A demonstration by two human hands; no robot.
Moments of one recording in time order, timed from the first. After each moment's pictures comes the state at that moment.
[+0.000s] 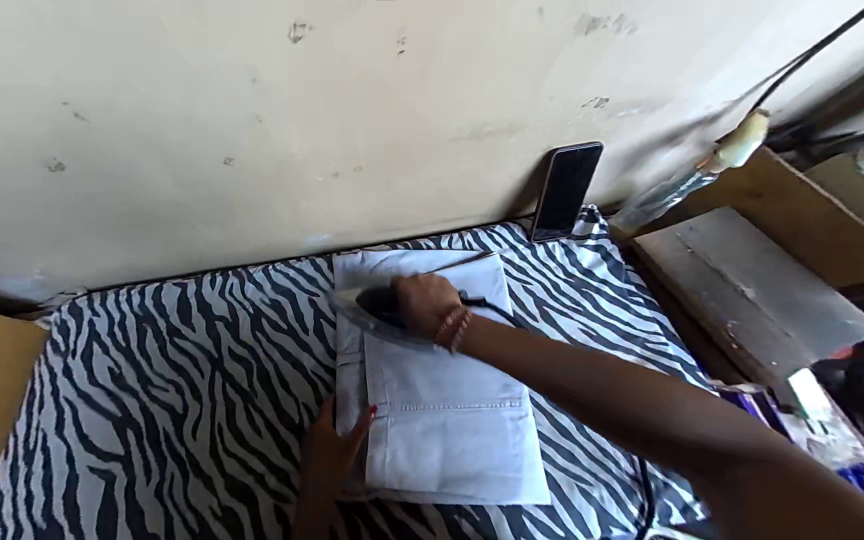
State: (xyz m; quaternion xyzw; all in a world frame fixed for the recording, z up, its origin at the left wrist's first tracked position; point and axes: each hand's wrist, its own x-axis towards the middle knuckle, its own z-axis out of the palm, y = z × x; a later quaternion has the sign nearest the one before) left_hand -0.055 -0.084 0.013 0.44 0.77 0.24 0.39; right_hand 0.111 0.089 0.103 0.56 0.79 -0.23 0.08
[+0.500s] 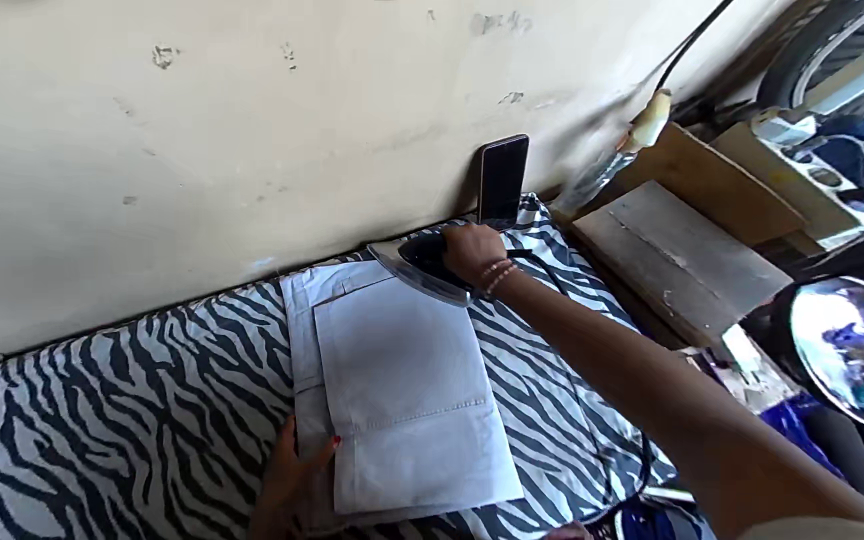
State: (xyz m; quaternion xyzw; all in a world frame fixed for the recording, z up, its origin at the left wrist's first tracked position) left_hand -0.070 -0.067 0.008 0.46 0.72 0.25 0.45; right_hand 0.243 0.161 0.094 0.71 0.68 -0.17 0.02
